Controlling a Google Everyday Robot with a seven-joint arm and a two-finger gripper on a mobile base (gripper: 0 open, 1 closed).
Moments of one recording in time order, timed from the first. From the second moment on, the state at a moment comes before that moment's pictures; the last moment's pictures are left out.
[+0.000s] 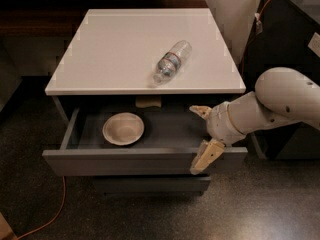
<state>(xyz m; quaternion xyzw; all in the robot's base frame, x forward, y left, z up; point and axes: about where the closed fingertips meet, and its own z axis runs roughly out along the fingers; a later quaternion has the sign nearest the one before) 0.496 -0.106 0.753 -0.64 0.68 0.16 0.31</state>
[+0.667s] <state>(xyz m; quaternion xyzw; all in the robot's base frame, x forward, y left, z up) 0.537 -0.108 0.745 -0.63 0.70 0.17 0.31</state>
